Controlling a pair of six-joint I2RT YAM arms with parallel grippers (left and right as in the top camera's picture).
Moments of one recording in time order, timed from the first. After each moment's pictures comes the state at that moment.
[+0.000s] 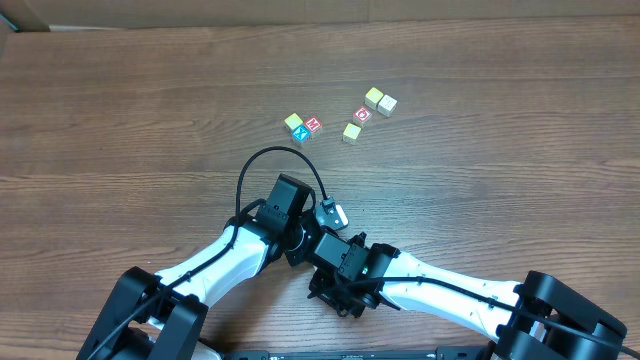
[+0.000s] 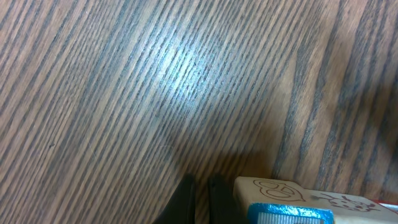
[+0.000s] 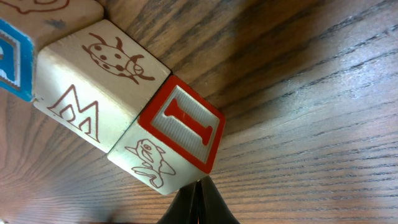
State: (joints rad) left arm -0.52 1.55 0.65 -0.25 0.22 0.58; right arm 1.05 1.64 0.84 -0.48 -0.24 1.64
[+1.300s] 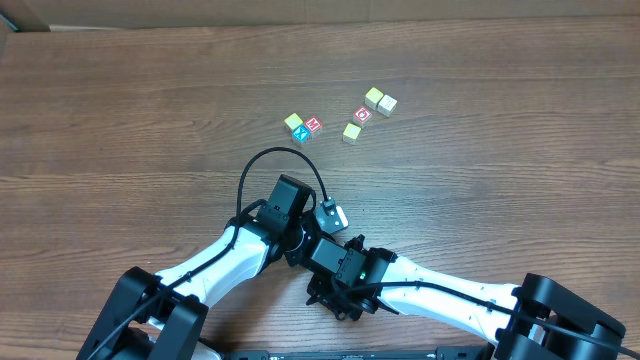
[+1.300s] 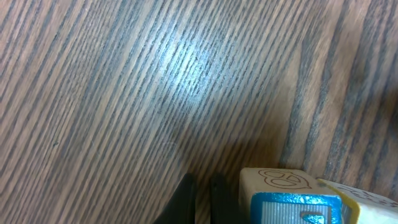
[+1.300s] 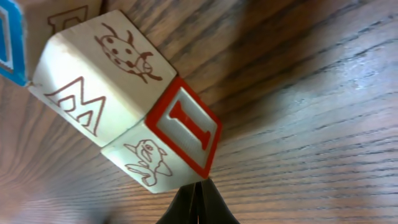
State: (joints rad) left arm -0.52 1.55 0.65 -0.25 0.19 0.61; right arm 1.08 1.64 0.84 -0.48 -0.21 1.66
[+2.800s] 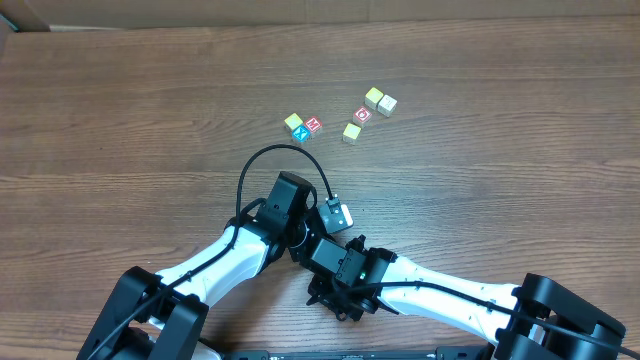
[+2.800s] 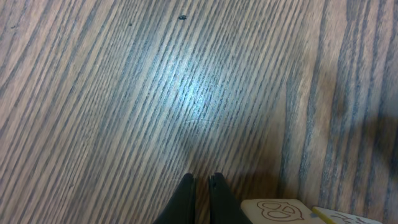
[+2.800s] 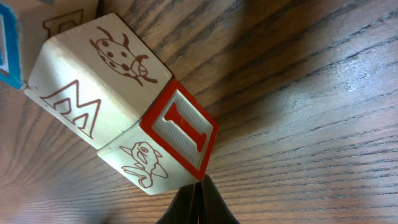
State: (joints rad) left arm -0.52 1.55 0.64 -0.17 0.26 0.66; right arm 1.08 1.64 0.84 -0.48 -0.21 1.66
